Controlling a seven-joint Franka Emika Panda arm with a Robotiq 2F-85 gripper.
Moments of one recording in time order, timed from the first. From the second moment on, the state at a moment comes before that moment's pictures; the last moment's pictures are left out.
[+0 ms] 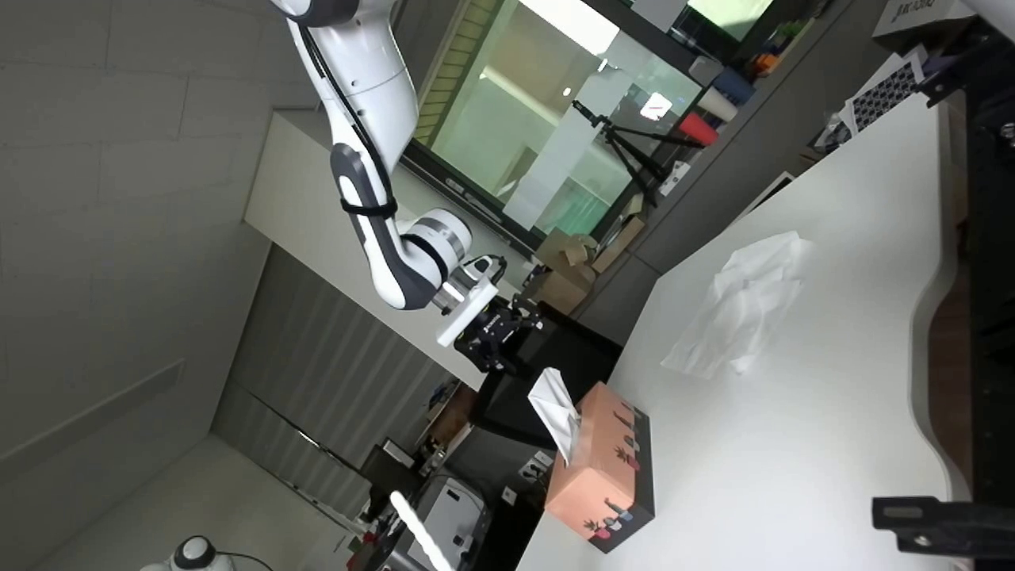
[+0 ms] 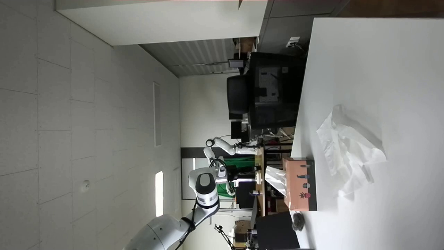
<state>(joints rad) 0.14 0.56 -0.06 -1.65 0.02 2.42 0.77</state>
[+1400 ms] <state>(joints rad) 0.17 0.60 -0.10 -1.62 0.02 2.46 0.92</state>
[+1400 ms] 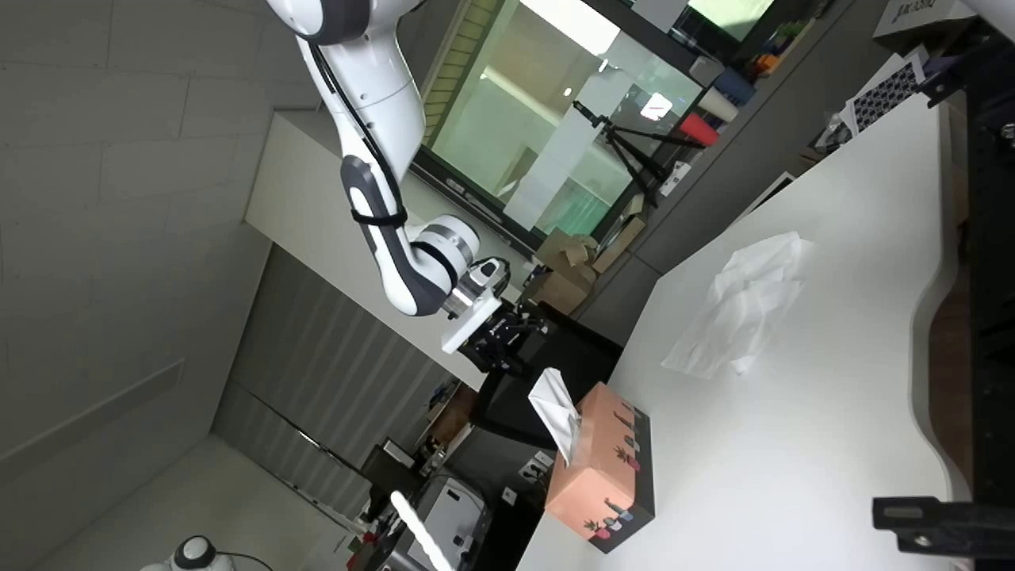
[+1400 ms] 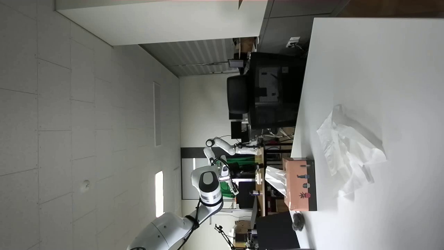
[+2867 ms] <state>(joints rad) 0.16 0.93 -0.05 -1.16 0.16 2.06 1.15</state>
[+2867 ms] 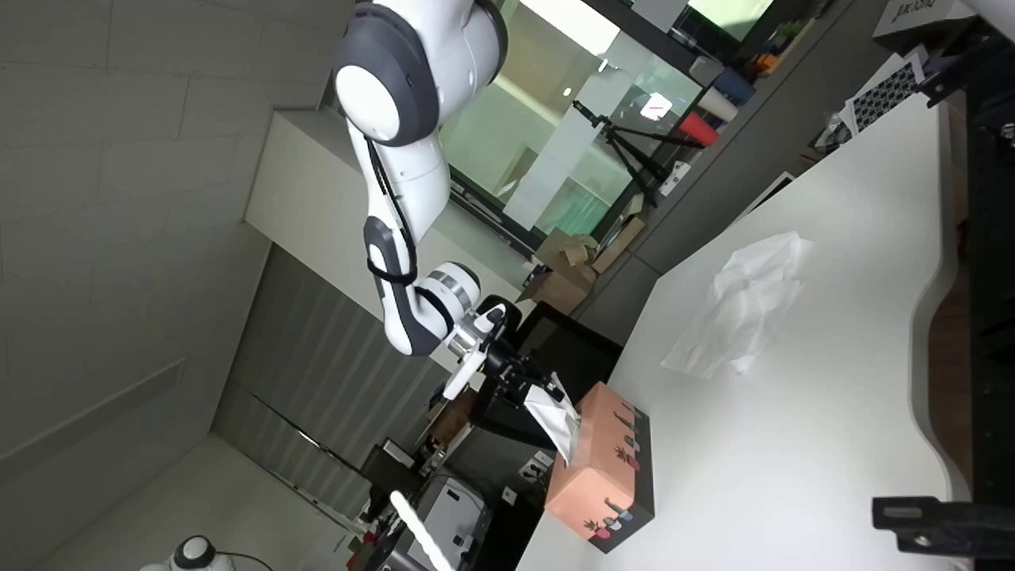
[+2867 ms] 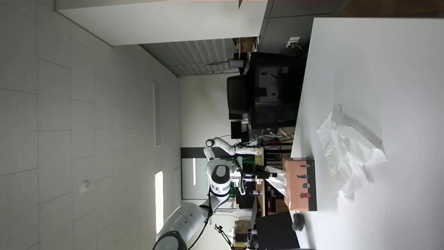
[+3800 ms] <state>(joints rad) 0.14 0.98 -0.05 -1.01 0.16 2.01 1.15</state>
